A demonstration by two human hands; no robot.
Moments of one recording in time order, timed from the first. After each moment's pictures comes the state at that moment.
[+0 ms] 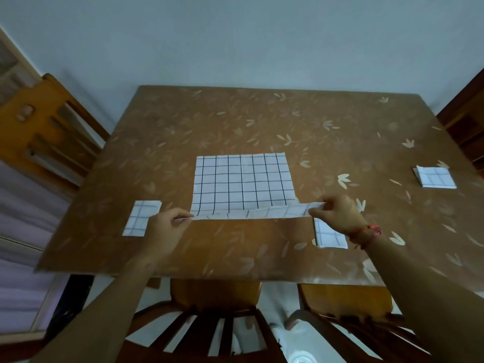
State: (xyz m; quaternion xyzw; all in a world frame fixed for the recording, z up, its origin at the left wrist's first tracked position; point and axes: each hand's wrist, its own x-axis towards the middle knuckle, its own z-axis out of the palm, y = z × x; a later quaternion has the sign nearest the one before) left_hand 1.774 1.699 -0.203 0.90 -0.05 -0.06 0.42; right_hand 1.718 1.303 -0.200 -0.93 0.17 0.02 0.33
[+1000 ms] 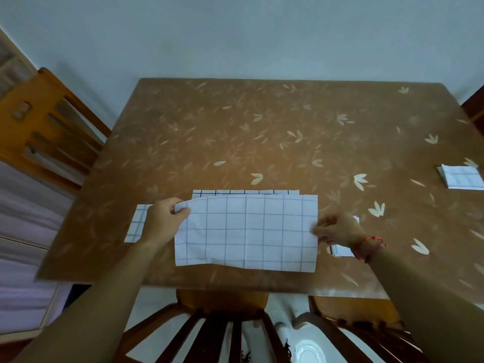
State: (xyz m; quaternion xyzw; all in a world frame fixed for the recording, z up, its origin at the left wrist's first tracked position) left_hand 1.839 1.702 -0.222 0.91 -0.01 -0.08 0.40; right_hand 1.740 1.314 -0.241 -0.83 0.26 0.18 0.45
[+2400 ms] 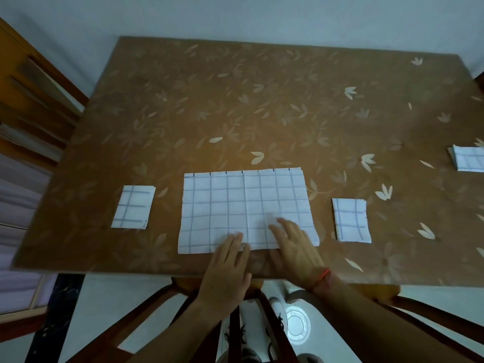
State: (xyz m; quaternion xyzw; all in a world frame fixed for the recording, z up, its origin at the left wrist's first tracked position) left_hand 1.700 1.635 -0.326 0.94 -0.32 -0.09 0.12; right_hand 1.696 1.431 -0.295 -0.99 -0.01 0.06 0.16
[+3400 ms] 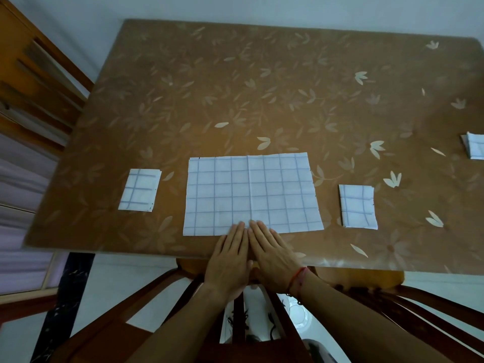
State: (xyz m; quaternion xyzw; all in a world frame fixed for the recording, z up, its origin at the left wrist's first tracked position) left_hand 1.691 1.635 -0.343 0.94 -0.28 -0.16 0.06; right_hand 1.668 1.480 -0.334 -0.98 -0.14 0.15 0.08
